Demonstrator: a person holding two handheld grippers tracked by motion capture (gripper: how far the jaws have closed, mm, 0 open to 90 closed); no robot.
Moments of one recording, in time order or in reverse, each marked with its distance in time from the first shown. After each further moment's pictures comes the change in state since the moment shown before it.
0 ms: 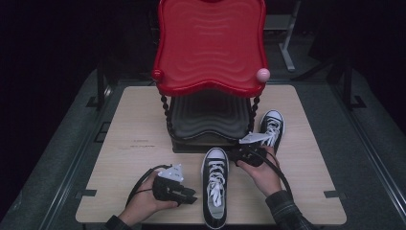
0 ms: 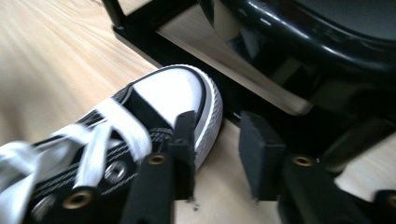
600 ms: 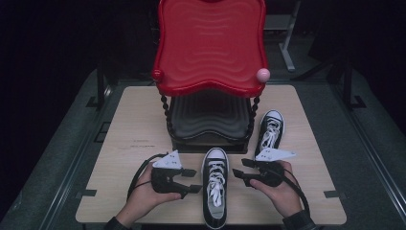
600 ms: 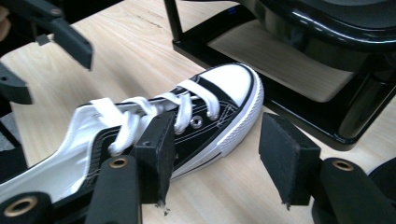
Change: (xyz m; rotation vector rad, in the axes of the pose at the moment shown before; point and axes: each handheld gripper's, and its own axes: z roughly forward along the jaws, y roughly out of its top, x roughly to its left) left arm -0.011 0.038 -0.016 -0.162 0.088 -0.003; right arm 0.021 -0.031 -0.057 -0.122 0.098 -0.032
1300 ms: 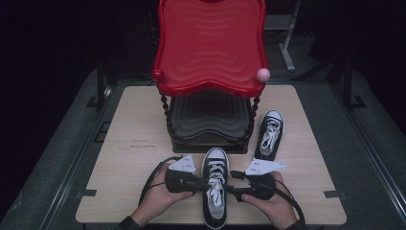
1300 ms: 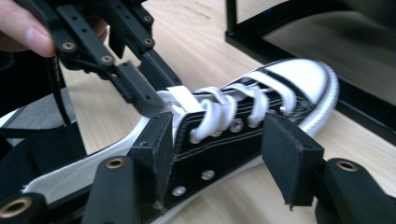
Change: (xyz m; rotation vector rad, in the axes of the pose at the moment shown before) left arm 0.002 -0.004 0.034 0.056 -0.053 0.025; right arm 0.035 -0.008 0.008 0.023 0.122 -0.061
